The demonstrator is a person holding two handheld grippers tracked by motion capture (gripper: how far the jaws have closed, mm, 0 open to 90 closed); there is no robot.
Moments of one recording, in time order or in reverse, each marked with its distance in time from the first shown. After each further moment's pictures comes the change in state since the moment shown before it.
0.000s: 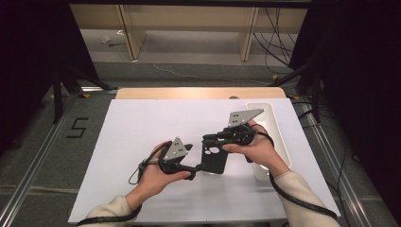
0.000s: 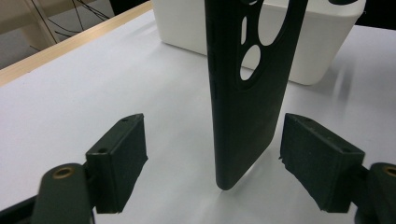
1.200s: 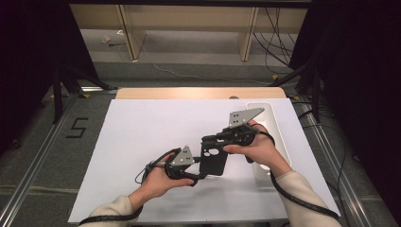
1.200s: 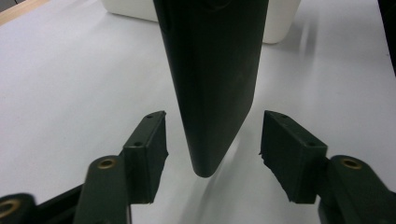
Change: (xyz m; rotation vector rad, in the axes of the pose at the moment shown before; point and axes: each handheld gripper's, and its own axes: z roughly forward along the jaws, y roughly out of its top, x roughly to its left) left arm -0.005 -0.018 0.020 0.090 -0.148 0.078; right arm 0.007 0.007 -0.003 -0.007 0.061 -0.013
